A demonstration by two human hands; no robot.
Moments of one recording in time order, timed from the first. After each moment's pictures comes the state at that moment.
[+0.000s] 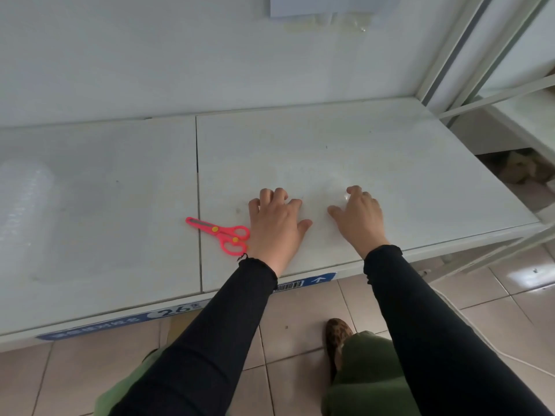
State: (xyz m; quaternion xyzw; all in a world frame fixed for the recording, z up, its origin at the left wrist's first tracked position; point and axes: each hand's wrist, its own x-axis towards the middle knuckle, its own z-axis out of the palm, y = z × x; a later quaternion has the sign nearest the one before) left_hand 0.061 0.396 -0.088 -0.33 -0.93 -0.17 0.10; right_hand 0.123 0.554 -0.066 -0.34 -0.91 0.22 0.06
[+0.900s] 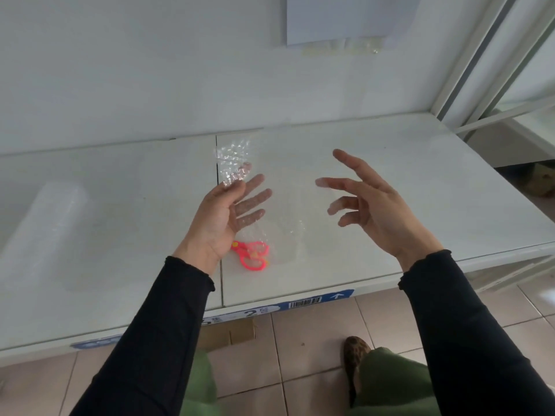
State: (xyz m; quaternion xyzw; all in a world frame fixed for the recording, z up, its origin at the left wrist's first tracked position) left_hand 0.007 0.306 -0.005 -0.04 -0.50 -0.82 -0.28; right_hand 0.129 0.538 0.019 -0.08 -0.64 0.76 0.06
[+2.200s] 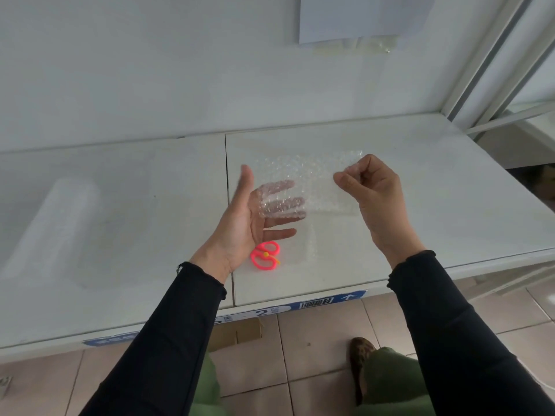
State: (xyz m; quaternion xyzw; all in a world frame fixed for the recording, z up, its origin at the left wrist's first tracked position) left_hand 0.019 0.302 -0.007 -0.12 -0.54 -0.73 -0.39; right_hand 0.101 0.513 0.009 -0.12 -0.69 0.67 0.25
